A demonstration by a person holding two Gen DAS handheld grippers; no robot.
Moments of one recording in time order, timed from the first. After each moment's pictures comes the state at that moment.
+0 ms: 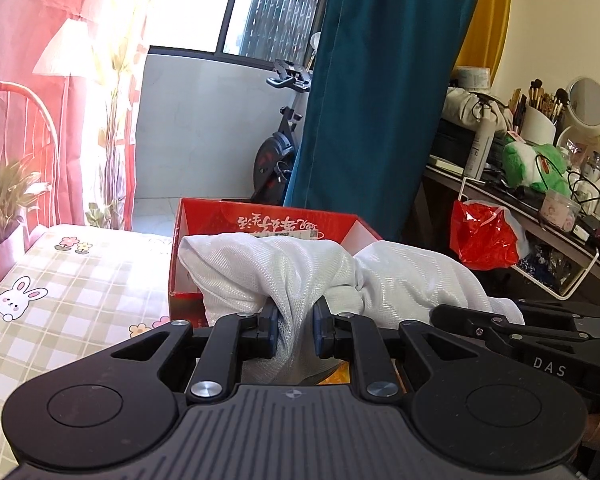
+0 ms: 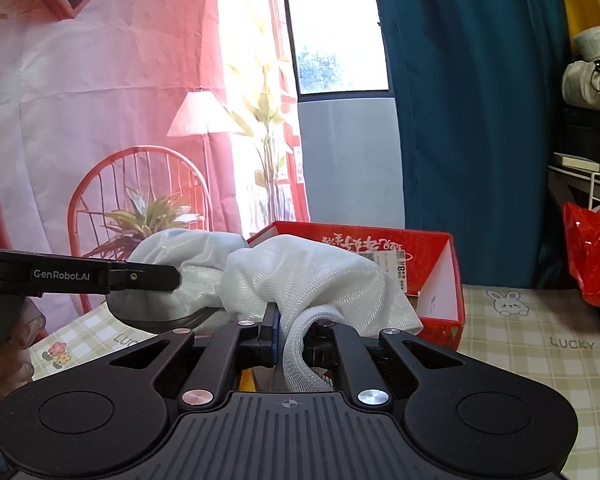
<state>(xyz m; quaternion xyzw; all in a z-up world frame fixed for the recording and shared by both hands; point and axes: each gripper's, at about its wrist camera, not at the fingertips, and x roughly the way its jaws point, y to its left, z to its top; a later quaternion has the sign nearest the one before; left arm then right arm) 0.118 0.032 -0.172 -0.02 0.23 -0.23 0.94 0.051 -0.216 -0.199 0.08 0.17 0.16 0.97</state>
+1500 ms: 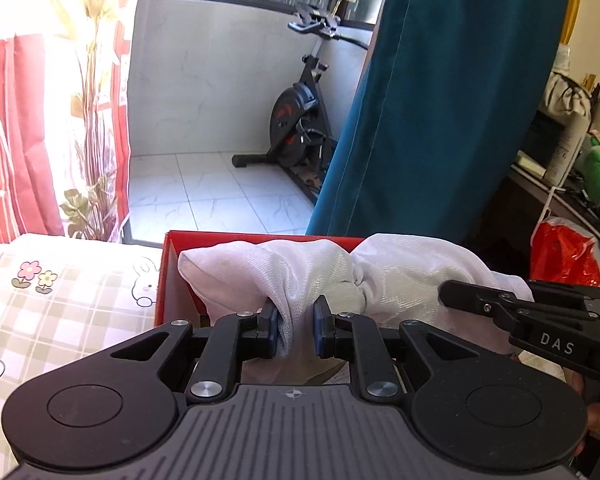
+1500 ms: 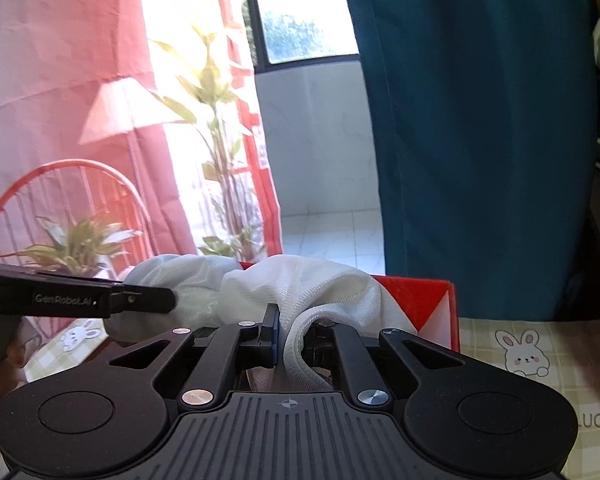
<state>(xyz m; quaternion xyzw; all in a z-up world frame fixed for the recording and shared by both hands) 0.325 -0.008 -0.173 -0.01 0.32 -0.22 0.92 0.270 -0.251 -0.194 0.11 0.24 0.14 0.96</state>
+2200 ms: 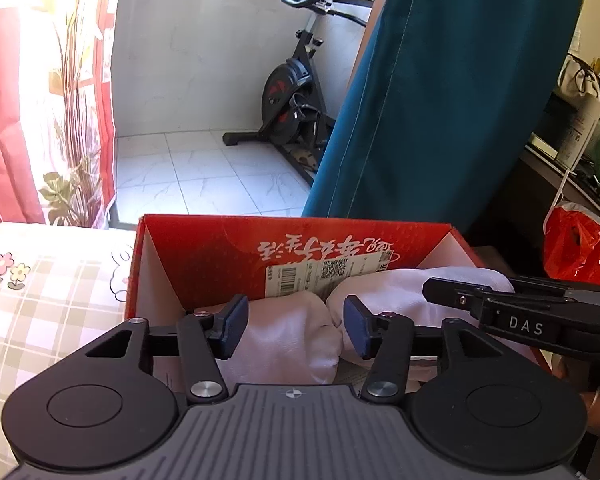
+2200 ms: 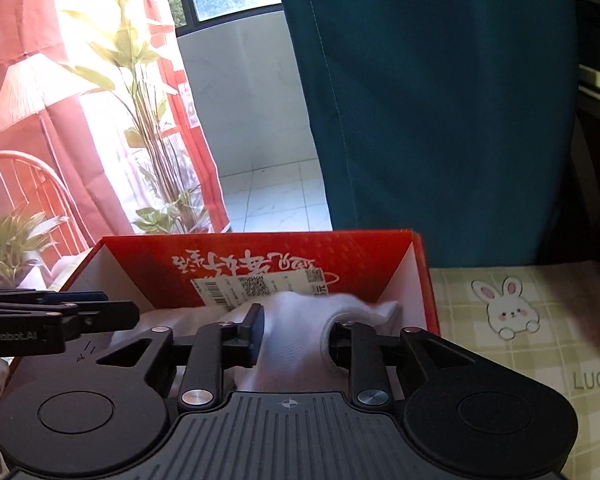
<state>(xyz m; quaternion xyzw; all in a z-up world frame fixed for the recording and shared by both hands) 0.356 -0.019 -0.192 -0.01 0.35 -0.23 0.91 0.318 -0.255 -0.231 0.13 0.31 0.06 0.94</state>
